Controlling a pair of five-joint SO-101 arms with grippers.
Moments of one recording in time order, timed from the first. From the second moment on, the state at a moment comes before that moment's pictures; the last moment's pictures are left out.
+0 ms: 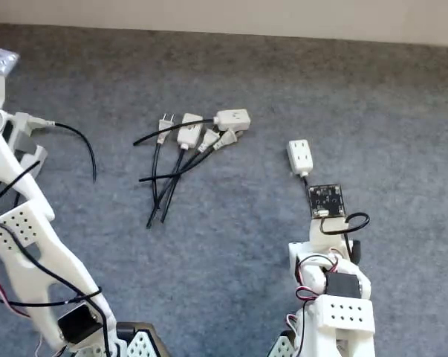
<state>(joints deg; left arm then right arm) -39.8 58.8 -83.4 101.3 -41.1 -0.1 -73.0 89.7 48.4 11.5</state>
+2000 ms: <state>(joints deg) 19.8 43.4 -49.3 61.2 -30.0 19.9 -73.0 84.3 49.0 8.3</state>
